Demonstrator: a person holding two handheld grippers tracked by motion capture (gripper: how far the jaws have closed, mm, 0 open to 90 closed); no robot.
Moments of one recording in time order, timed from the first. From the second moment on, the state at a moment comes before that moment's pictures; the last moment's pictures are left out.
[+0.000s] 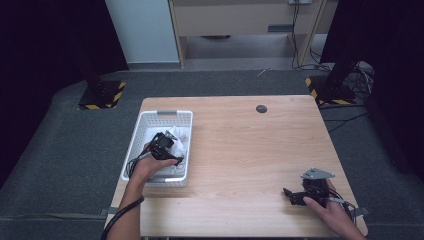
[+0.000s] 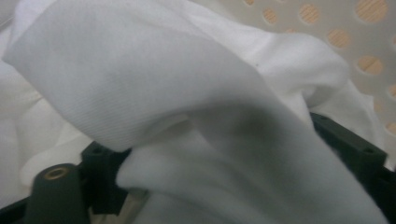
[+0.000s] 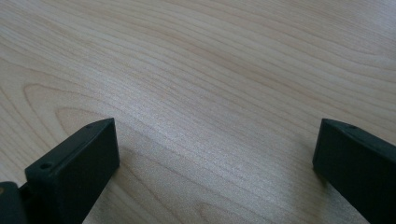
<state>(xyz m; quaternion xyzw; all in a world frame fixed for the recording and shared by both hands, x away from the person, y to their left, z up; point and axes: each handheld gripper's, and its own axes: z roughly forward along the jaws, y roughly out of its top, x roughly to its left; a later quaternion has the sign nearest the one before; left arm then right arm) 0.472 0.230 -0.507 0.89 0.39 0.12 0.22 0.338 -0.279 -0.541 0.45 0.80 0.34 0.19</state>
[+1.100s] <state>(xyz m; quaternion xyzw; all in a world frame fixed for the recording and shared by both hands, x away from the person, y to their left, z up) 0.462 0.222 -0.488 0.88 0.40 0.17 0.21 0.337 -0.278 -0.541 0.45 0.81 0.34 0.19</state>
